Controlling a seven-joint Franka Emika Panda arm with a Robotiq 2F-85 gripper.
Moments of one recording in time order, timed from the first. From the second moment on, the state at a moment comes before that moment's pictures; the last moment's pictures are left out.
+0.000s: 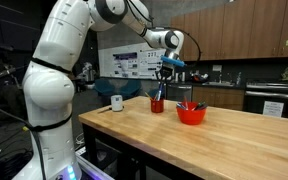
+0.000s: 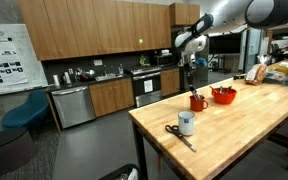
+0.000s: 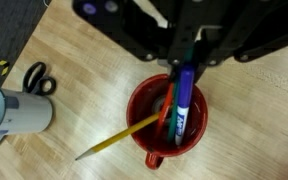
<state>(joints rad) -0.21 0.42 -0.03 -1.51 0.12 1.63 -0.78</state>
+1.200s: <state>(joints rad) -0.26 0.36 -0.06 -1.34 0.20 1.53 -0.68</state>
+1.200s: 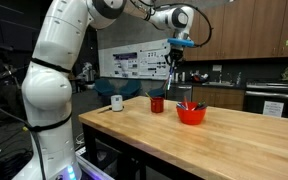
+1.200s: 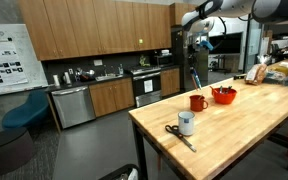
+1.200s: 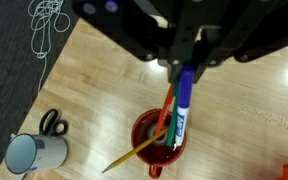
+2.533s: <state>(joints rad) -0.38 0.45 -0.19 -1.23 0.19 1.61 -0.67</state>
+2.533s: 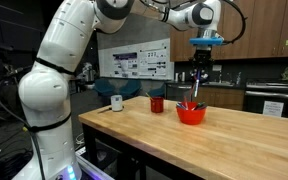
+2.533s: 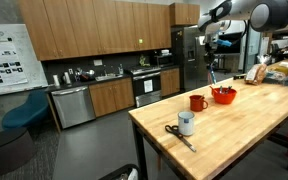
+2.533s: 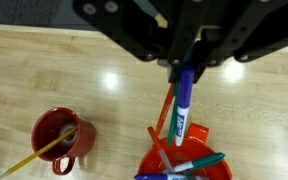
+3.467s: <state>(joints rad) -0.41 0.49 -0.23 -1.27 0.20 1.71 -0.65</state>
